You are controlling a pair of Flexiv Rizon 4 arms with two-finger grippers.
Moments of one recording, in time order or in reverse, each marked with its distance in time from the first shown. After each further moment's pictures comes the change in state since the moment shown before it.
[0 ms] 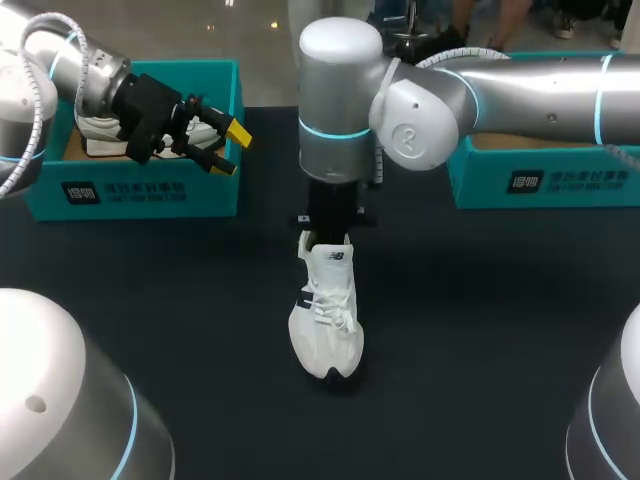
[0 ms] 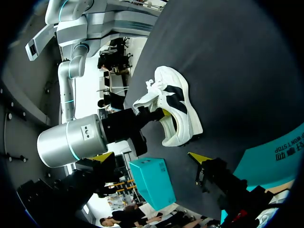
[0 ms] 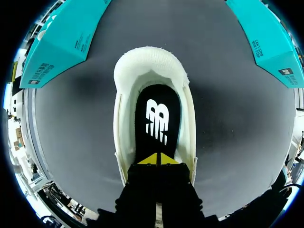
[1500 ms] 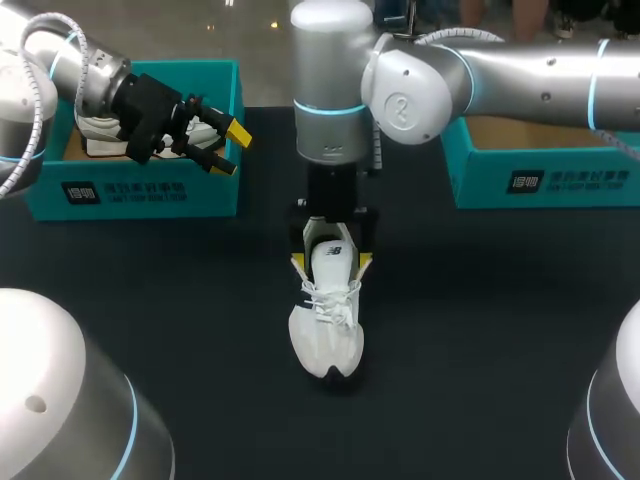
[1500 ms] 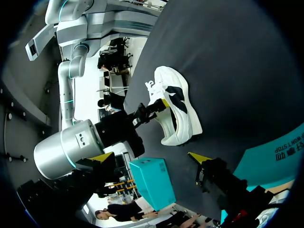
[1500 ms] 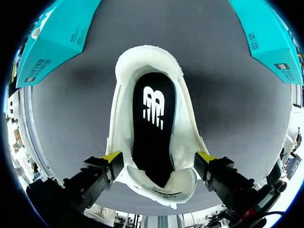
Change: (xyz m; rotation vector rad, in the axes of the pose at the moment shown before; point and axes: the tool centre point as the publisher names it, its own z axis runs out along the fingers) left arm 0.000 0.000 0.000 0.000 0.000 0.000; right arm -0.002 -0.014 -0.016 0.110 -0.041 0.015
